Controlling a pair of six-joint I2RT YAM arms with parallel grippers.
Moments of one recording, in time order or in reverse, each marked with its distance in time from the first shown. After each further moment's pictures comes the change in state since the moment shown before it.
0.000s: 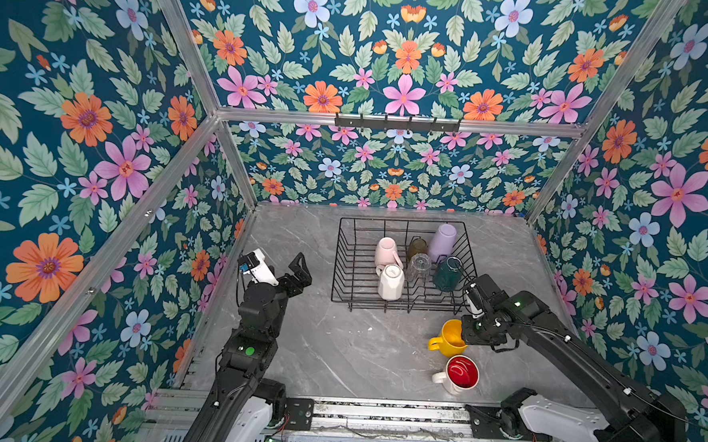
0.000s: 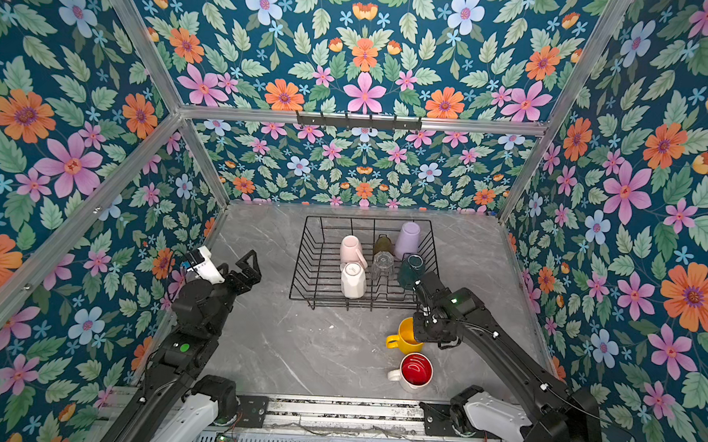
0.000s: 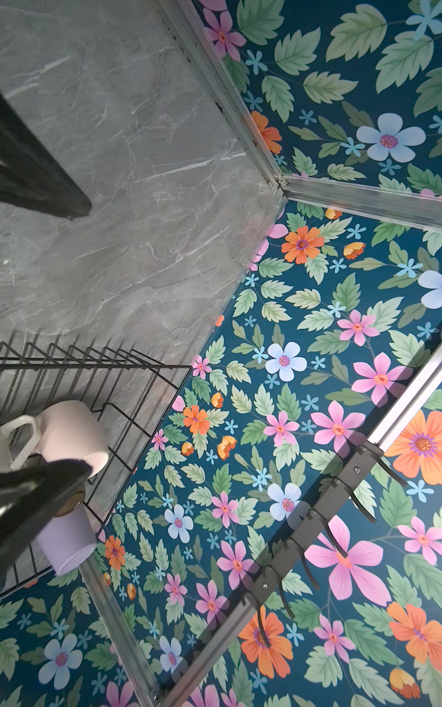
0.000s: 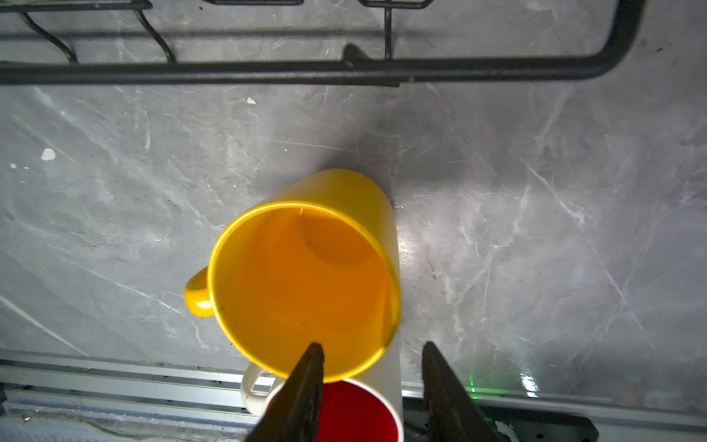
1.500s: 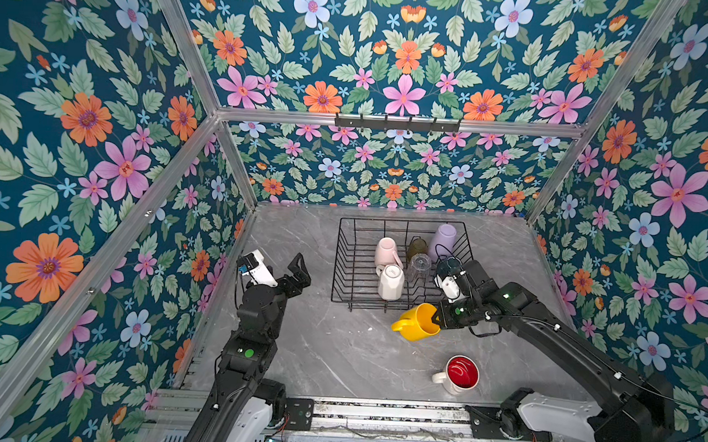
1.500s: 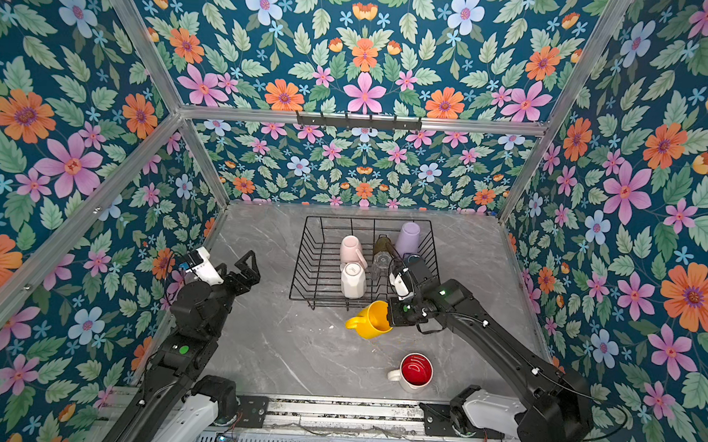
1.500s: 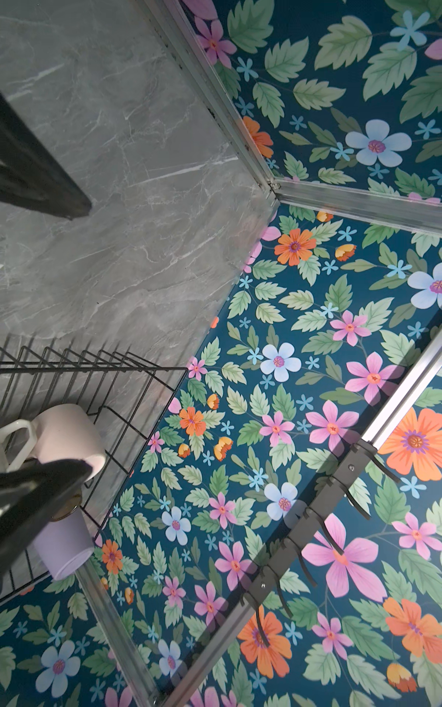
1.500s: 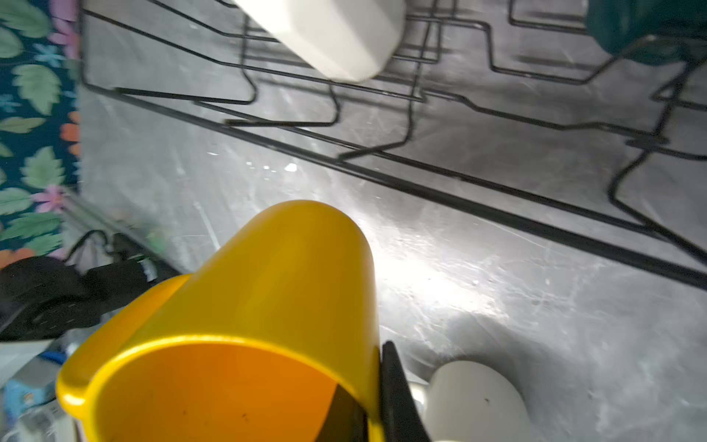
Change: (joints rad) left arm 0.000 -0.013 -0.017 0.029 0.011 0.024; right arm 0.082 0.072 0.125 0.251 -0.324 -0.048
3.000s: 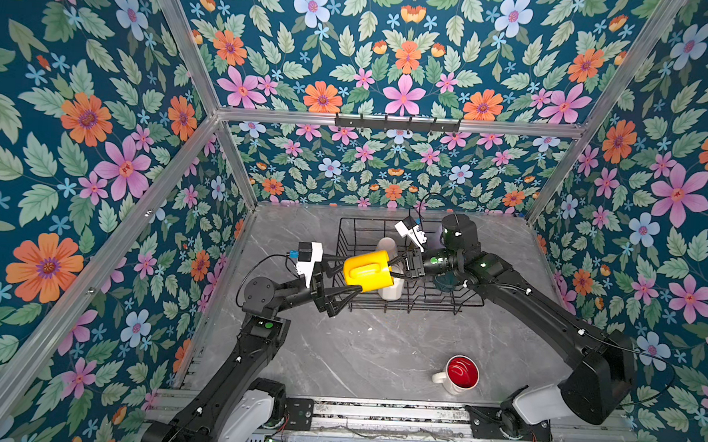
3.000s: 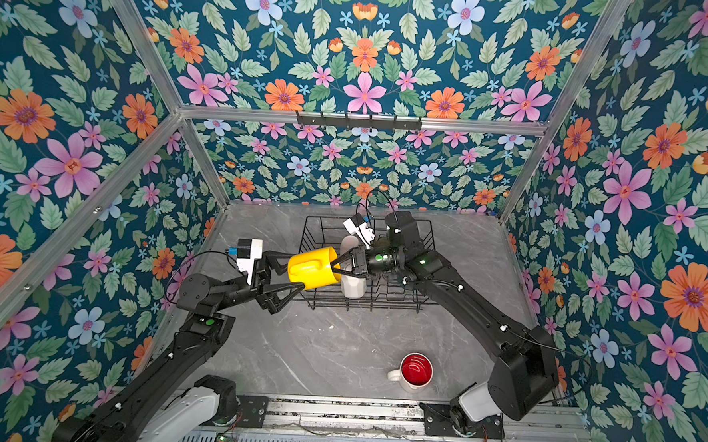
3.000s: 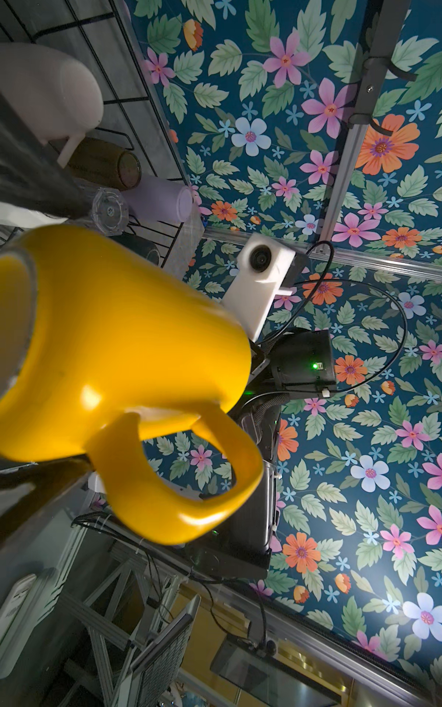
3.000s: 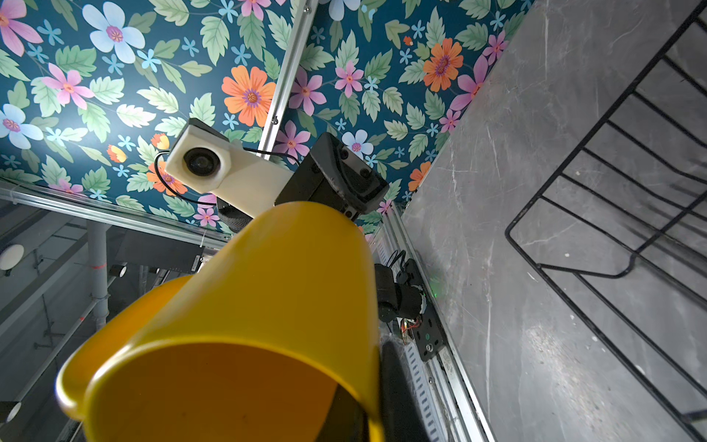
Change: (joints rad) left arm 0.000 0.314 -0.005 0.801 1.228 -0.052; right arm -0.011 0.278 0.254 0.686 -0.695 0.286
